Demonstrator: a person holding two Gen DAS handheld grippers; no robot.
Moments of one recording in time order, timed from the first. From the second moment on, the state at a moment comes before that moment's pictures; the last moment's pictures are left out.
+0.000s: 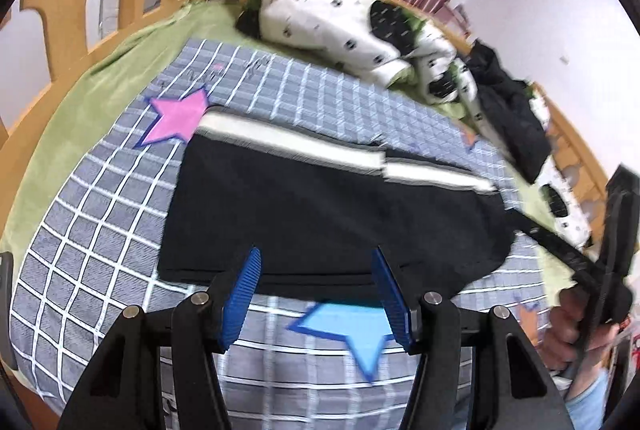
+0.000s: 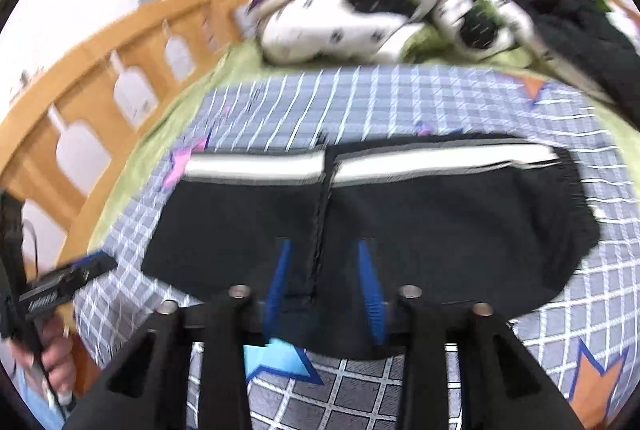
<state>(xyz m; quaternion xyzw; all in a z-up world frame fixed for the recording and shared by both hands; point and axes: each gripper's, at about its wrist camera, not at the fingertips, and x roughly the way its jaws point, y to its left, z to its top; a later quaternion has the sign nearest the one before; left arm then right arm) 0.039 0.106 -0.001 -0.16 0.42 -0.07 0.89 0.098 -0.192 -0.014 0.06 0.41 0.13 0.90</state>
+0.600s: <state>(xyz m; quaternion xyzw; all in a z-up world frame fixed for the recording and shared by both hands) 0.002 0.072 -0.017 -0.13 0.37 -0.07 0.92 0.063 -0.247 -0.057 0.07 0.41 0.05 0.91</state>
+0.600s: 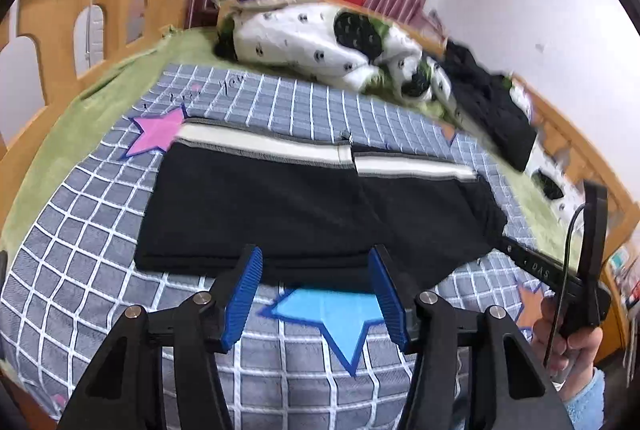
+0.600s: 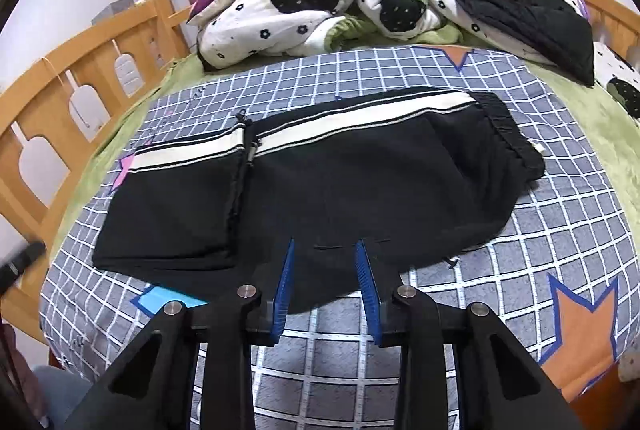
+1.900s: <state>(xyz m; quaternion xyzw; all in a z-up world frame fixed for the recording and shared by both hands) 0.007 0.082 -0.042 -0.10 0.40 -0.04 0.91 0.064 -0.252 -0.066 0.05 0.38 -0.03 0.92</state>
